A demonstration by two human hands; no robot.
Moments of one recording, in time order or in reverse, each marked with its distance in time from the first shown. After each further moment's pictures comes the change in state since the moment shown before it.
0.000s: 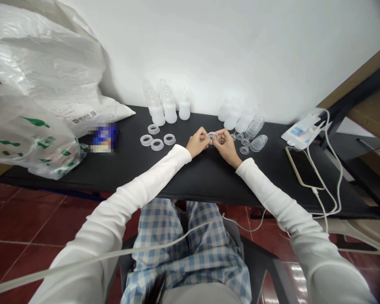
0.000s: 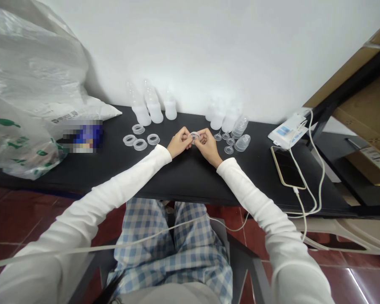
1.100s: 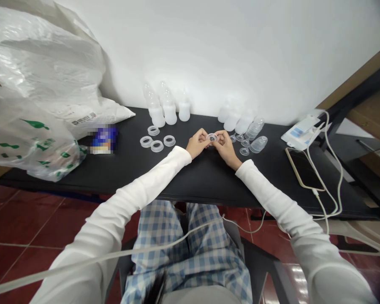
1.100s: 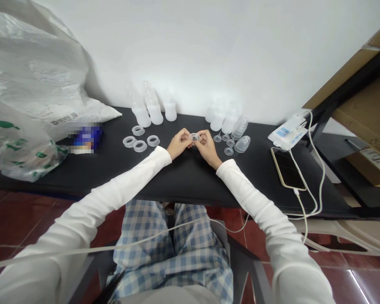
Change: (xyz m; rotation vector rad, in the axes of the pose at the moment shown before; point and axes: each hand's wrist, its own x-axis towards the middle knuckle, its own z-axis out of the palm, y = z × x) left_hand 0.004 -0.008 0.001 -0.081 0.038 0.020; right_hand 0.001 0.004 0.002 0.103 -0.065 0.031
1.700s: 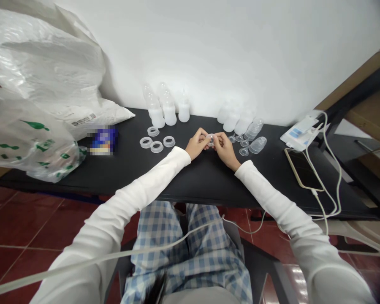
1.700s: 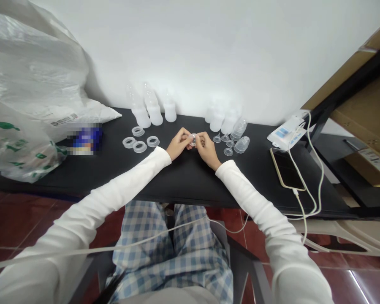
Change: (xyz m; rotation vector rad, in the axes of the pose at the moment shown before) left_hand -0.003 0.007 -0.001 -0.092 -0.078 0.028; right_hand -0.007 -0.009 0.003 -0.133 0.053 -0.042
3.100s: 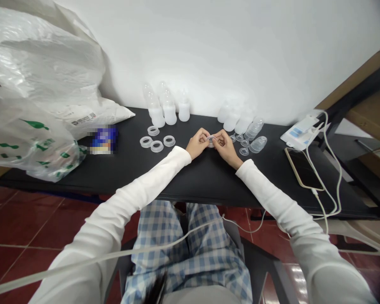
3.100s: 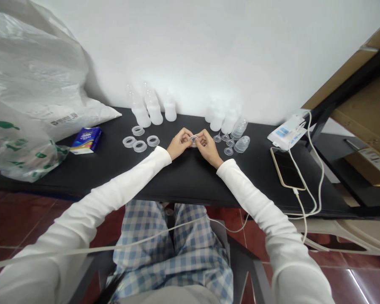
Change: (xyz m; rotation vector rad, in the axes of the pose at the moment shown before) left_hand 0.006 -0.014 -0.002 0.079 0.028 0.060; right_hand 0.007 0.007 -0.008 0.043 -0.104 -0.026
